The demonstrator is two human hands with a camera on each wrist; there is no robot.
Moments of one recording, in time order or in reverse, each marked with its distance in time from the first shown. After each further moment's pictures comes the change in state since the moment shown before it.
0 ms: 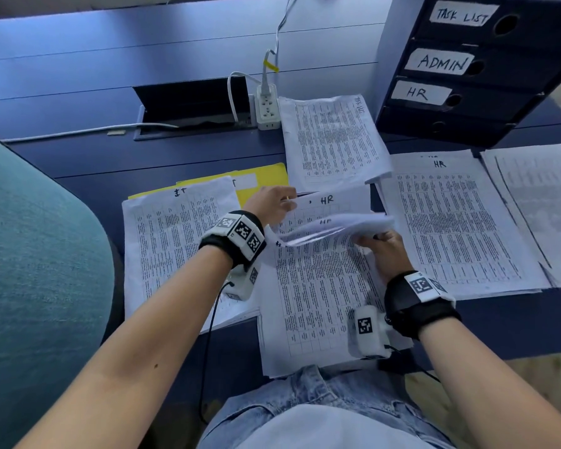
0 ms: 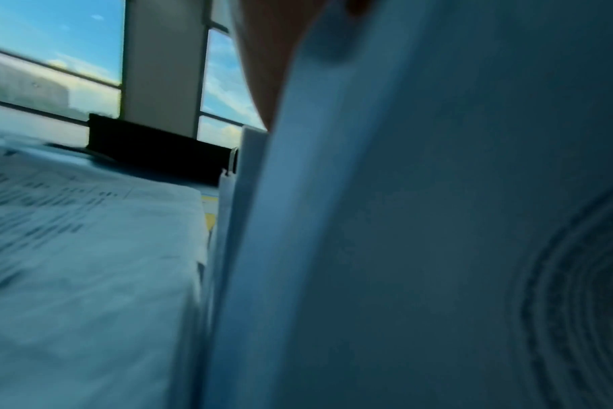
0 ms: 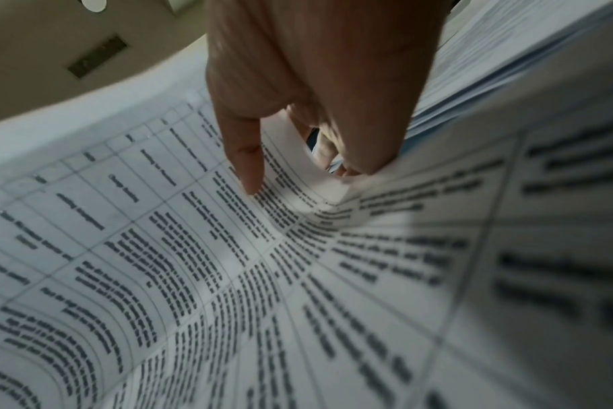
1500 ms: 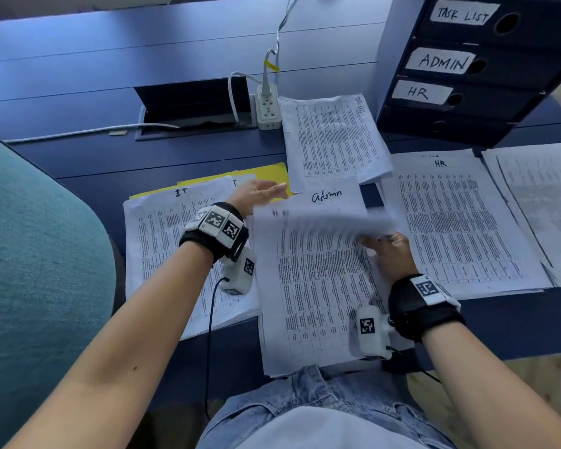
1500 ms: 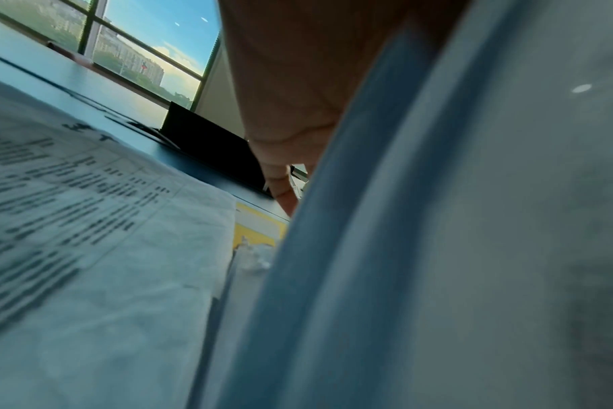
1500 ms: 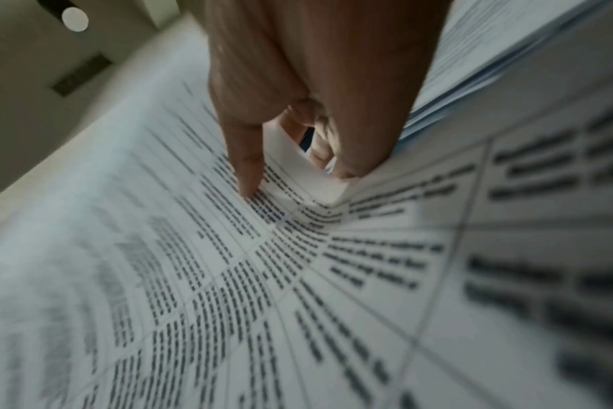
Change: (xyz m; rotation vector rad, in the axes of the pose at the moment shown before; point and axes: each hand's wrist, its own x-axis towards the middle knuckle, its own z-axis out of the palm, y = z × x) left_hand -0.002 -0.022 -0.021 -0.486 -0.066 -0.134; right_hand -0.004 0.001 -0.007 -0.065 0.075 0.009
